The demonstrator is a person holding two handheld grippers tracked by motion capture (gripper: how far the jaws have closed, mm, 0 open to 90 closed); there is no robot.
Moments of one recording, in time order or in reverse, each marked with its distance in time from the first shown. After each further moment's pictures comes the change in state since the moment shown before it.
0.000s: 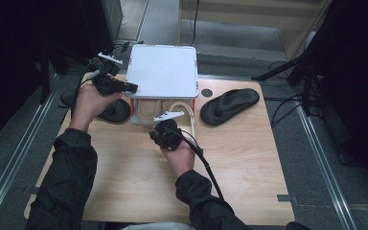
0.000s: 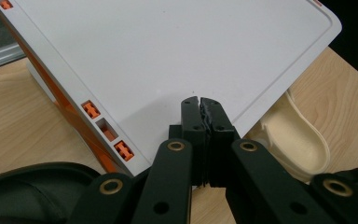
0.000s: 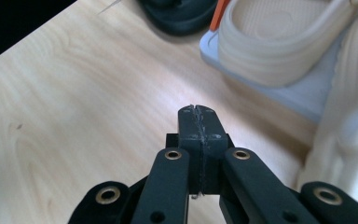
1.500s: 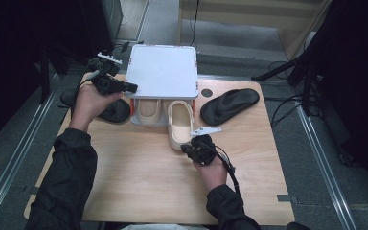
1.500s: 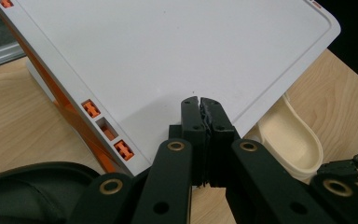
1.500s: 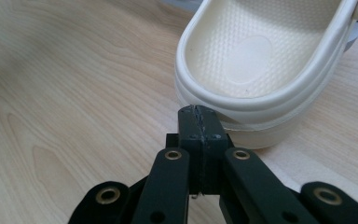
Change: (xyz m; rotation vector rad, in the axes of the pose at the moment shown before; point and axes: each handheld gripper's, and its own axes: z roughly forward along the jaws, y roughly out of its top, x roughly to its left) left arm 0.000 0.000 0.000 -0.004 0.002 -0.007; right arm -0.053 -0.065 -0.054 0.022 -0.053 0.070
